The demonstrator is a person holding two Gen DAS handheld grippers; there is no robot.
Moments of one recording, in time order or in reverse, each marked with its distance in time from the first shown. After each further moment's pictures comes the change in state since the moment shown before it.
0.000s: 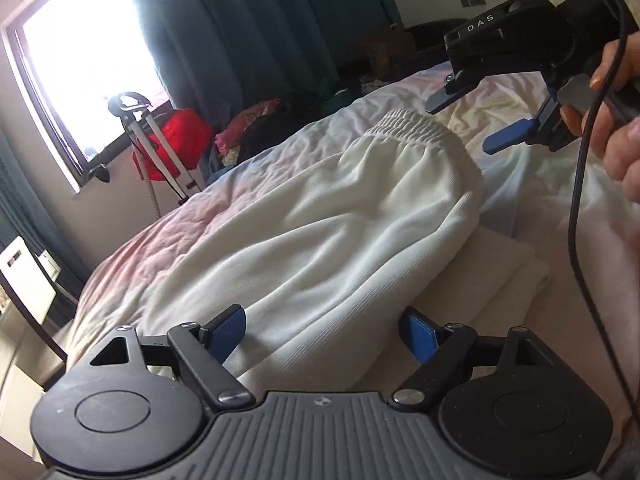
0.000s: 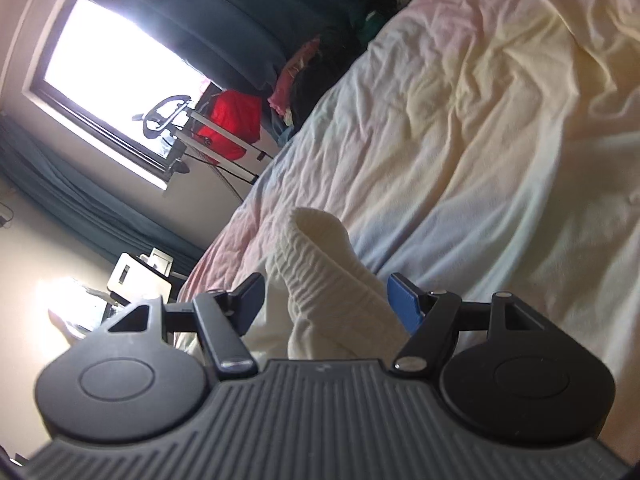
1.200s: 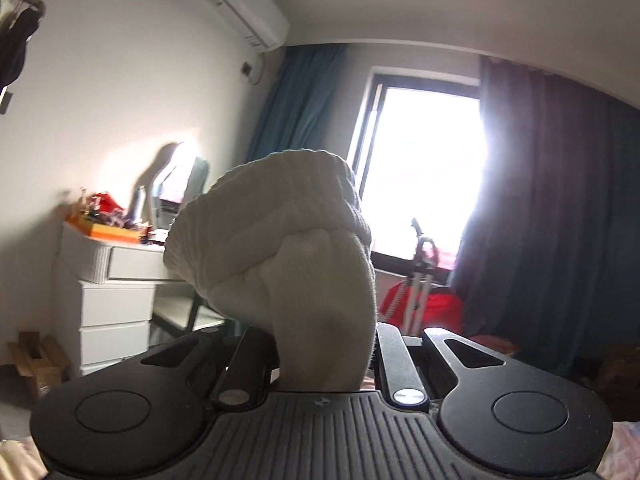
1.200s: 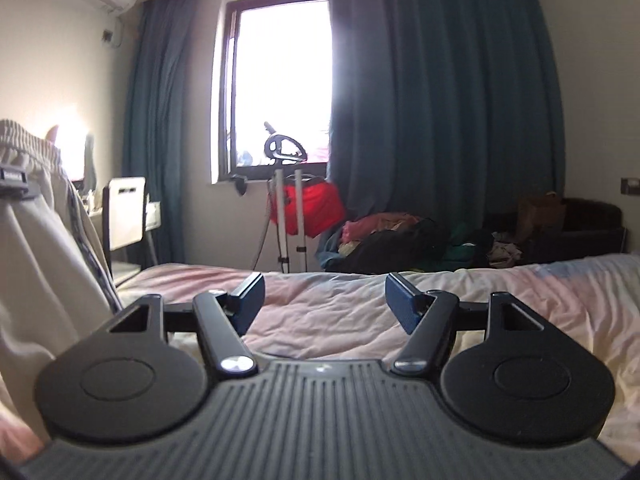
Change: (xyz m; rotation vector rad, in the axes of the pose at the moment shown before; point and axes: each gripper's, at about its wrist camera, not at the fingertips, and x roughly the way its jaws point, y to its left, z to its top) left arm -0.092 0.157 0.048 -0.868 -0.507 0.607; right arm -0.072 0.128 -0.075 -0.869 -0.461 -0.004
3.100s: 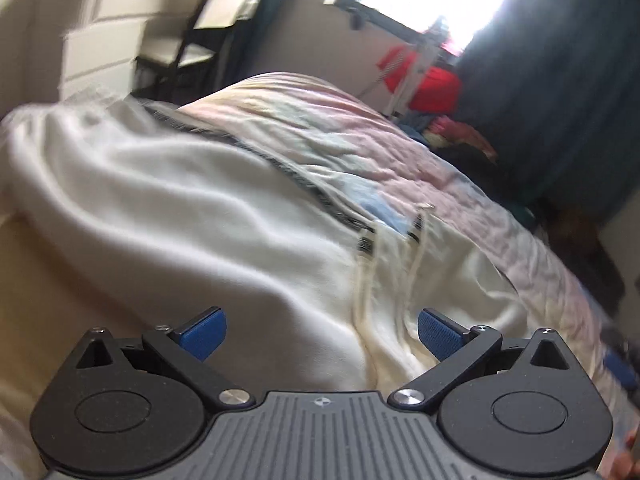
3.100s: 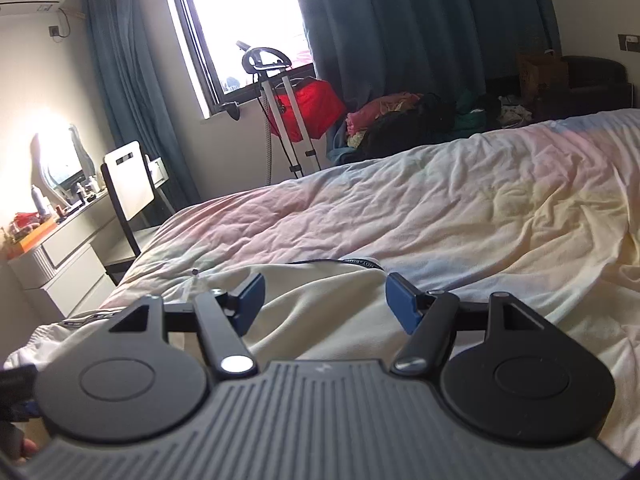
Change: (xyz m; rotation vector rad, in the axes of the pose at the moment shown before) left arm -0.022 0.167 -0.082 -0.241 0.845 -0.075; right arm 0.025 0.011 -0.032 0.189 0.320 0.047
